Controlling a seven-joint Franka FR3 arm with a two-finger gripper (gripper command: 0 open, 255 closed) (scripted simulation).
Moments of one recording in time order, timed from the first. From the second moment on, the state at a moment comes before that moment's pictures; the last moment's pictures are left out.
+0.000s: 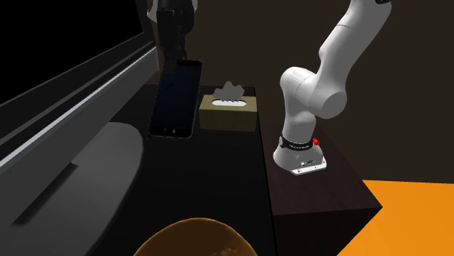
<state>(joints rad) 0.27 -0.55 -0.20 -2.31 0.83 1.83 -0.03</state>
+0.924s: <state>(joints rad) 0.40 -0.45 0.11 -2.24 0.98 2.13 0.18</state>
